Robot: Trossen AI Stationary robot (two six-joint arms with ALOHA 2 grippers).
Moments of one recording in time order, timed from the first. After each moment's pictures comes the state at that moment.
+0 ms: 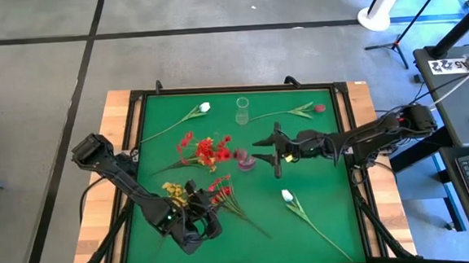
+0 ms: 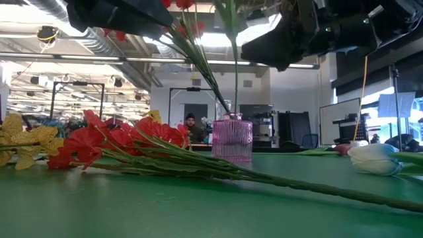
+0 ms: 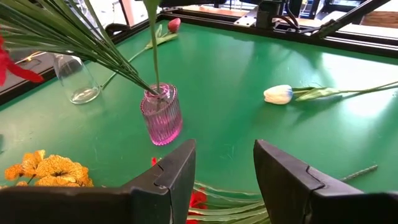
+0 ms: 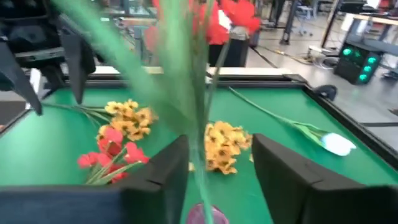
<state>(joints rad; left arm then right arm) -0.71 1.73 1.12 -0.35 -1.09 -0.89 0.06 1.35 0.55 0.65 0.14 -0.03</state>
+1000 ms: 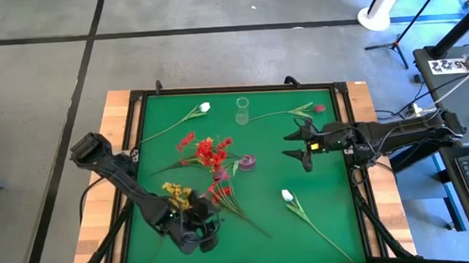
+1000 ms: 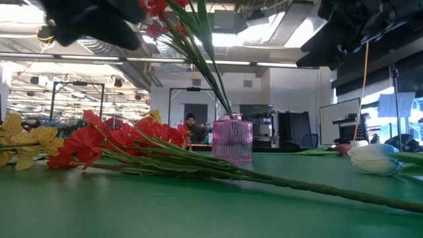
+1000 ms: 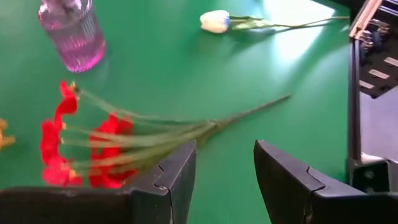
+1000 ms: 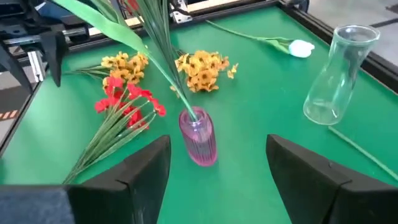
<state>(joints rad) -0.72 1.71 1.12 -0.34 -0.71 -1.00 0.07 0.82 0.55 -0.16 0.17 0.24</state>
